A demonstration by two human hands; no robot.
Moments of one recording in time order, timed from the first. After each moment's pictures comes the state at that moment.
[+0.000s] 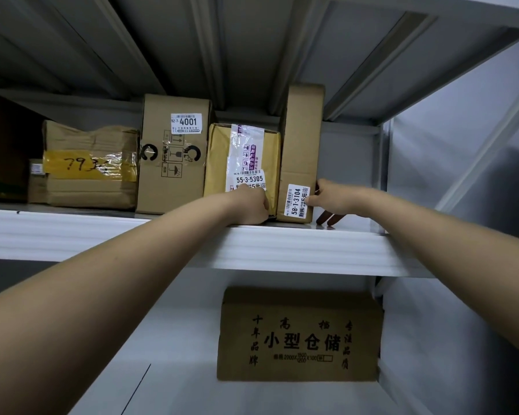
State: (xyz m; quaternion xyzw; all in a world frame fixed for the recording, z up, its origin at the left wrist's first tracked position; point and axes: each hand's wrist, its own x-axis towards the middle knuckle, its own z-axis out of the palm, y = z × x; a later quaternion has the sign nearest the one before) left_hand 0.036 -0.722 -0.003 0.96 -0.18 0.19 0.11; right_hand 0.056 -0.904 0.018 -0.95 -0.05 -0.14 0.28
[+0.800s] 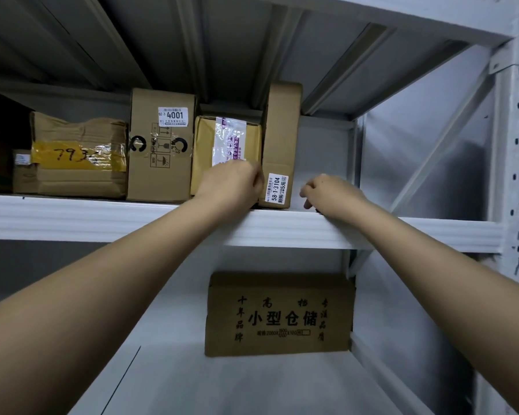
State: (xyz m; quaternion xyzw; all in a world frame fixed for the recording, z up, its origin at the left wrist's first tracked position) left_hand -0.012 -0.723 -0.019 0.85 -0.21 0.47 0.10; right_hand 0.008 -0.916 -0.011 -0.94 0.01 -0.32 0.09
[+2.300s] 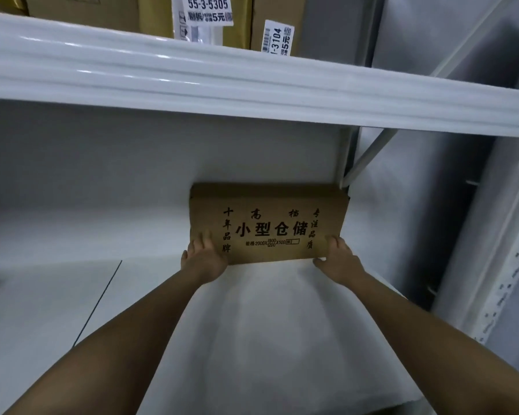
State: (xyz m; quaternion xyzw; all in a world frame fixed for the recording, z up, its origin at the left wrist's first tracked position) left_hand 0.160 -0.727 -0.340 0.97 -0.08 0.09 0.23; right_hand 0.090 -1.002 -0.332 -0.97 0.14 -0.14 0.15
